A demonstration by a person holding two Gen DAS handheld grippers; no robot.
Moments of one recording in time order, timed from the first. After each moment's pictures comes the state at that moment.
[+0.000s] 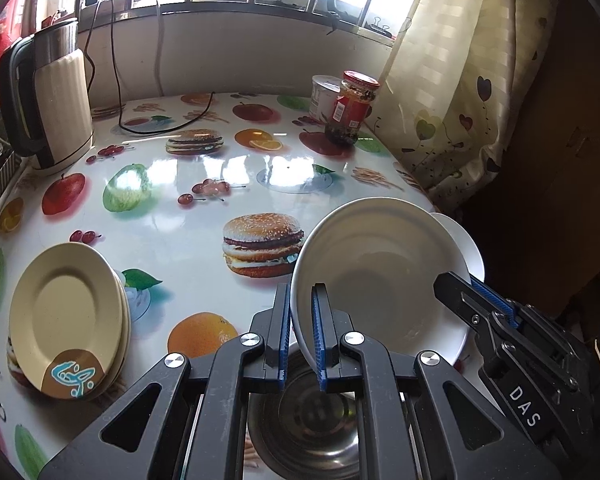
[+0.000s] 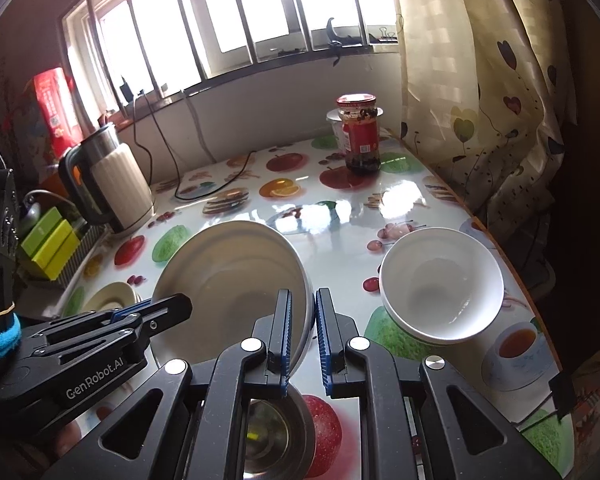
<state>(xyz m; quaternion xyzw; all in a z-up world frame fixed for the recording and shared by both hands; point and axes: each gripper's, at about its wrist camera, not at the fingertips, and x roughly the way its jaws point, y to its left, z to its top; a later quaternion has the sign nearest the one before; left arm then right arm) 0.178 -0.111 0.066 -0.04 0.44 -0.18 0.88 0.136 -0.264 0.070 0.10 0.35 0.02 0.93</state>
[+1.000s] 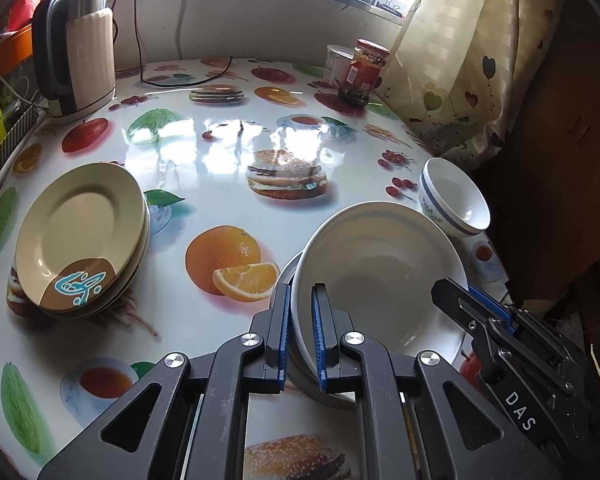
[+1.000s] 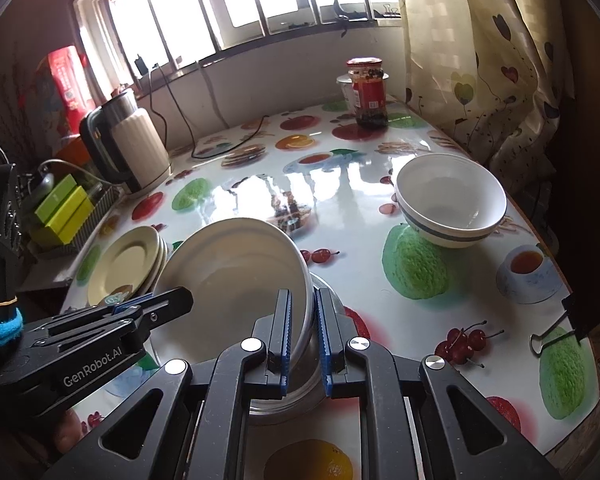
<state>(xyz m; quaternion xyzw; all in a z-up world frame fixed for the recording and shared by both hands) 0.127 -0.088 0.037 -0.04 0.47 -0.17 0.86 0.079 -0.238 0.041 0.11 0.38 0.03 0.92</state>
